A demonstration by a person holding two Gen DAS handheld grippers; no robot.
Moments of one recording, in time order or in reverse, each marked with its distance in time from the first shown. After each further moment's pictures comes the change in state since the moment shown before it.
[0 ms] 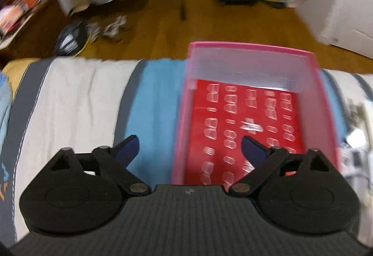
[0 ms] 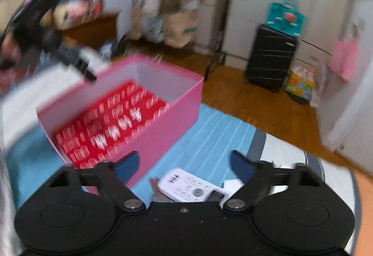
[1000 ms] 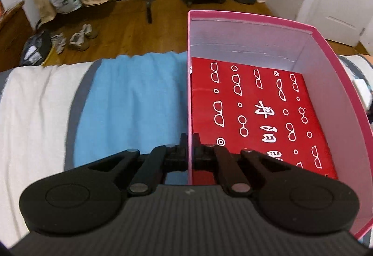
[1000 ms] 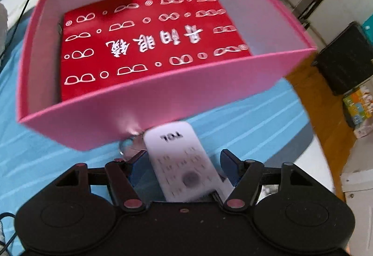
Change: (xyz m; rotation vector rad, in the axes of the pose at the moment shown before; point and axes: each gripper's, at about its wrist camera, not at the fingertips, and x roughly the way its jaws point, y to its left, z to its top) left arm 0.052 -0.036 -0.020 0.127 -0.055 -0.141; right arm 0.092 -0.002 -0.009 -0.454 0.402 0.222
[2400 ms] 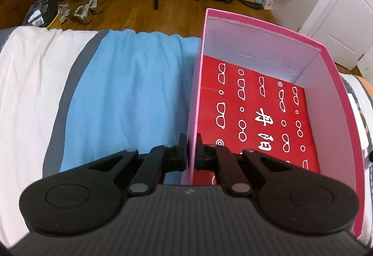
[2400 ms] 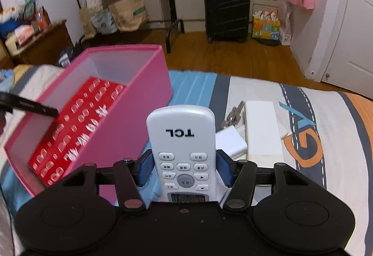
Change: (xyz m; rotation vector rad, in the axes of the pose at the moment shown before) left arm -0.005 0.021 -0.023 -0.174 0.031 -0.058; right arm -0.097 0.015 -0.087 0.866 -0.351 -0.202
